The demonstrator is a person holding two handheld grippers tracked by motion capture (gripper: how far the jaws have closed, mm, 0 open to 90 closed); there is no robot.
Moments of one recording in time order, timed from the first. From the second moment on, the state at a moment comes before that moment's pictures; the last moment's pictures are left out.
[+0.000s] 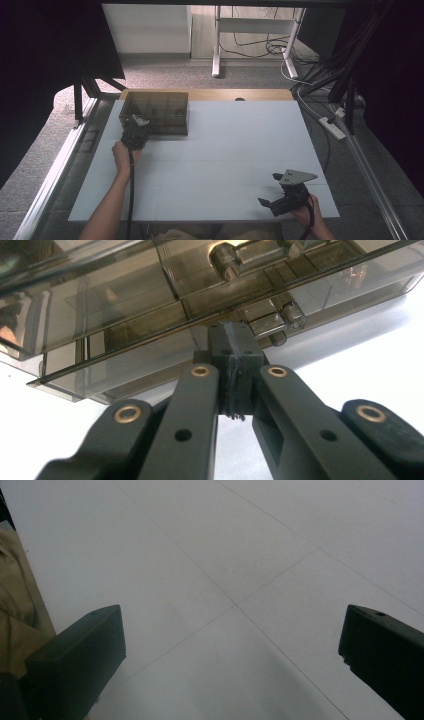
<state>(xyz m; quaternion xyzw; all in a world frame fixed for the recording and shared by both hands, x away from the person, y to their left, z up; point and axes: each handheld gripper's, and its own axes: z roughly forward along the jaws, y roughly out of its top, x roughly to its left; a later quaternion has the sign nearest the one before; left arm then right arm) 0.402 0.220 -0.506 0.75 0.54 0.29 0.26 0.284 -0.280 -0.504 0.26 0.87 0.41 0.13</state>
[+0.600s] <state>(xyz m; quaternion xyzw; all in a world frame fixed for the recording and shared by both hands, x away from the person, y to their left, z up) 0.409 0.216 -0.504 0.74 0.54 0.31 0.25 0.284 -0.280 -0.504 0.26 0.87 0.41 0.13</state>
